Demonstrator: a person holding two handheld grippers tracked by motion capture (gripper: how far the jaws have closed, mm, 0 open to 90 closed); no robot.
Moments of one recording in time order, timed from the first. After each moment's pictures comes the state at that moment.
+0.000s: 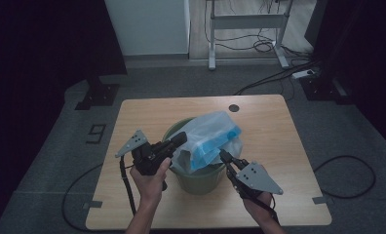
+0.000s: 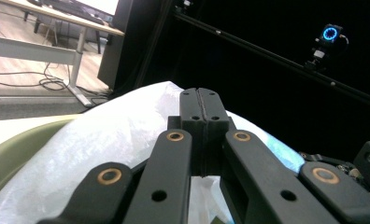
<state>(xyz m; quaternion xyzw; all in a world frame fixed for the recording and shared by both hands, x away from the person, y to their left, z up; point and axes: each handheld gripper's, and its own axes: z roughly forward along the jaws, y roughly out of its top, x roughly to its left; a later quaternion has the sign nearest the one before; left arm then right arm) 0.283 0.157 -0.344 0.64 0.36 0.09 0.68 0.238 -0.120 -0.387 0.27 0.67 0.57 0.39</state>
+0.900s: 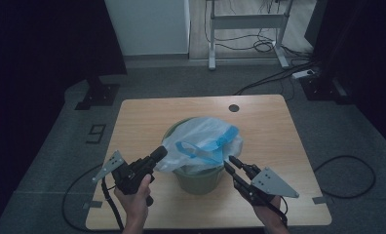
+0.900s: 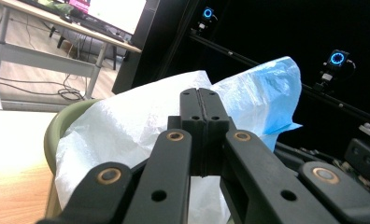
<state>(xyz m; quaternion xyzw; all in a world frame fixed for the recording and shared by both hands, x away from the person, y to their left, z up) 0.252 0.200 -0.380 0.59 0.38 0.11 0.70 0.230 -0.147 -0.405 0.27 0.67 0.61 0.33</state>
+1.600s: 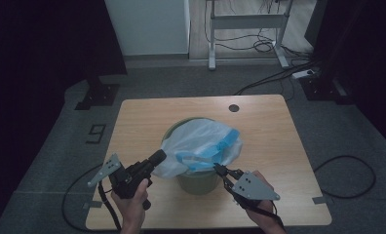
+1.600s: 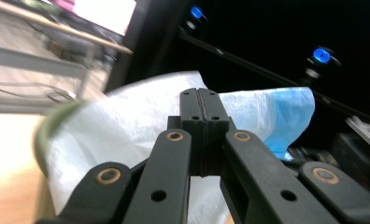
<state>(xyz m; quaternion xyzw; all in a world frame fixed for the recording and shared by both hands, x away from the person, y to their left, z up) 0.238 0.206 -0.378 0.61 0.36 0.08 0.71 0.225 -0.120 -0.399 0.21 0.72 0.56 0.35</state>
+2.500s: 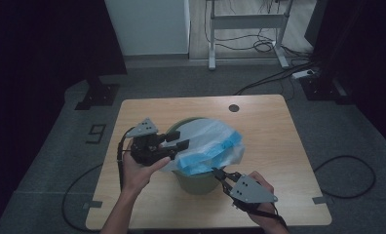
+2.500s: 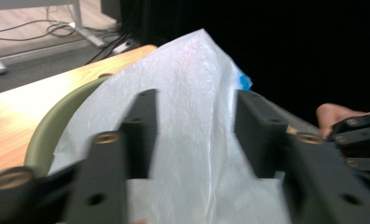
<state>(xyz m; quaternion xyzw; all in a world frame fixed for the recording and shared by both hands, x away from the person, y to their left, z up) 0.304 0.154 -0.316 0.79 0.32 0.10 0.52 0.222 -0.119 -0.399 0.16 0.75 0.54 0.35</state>
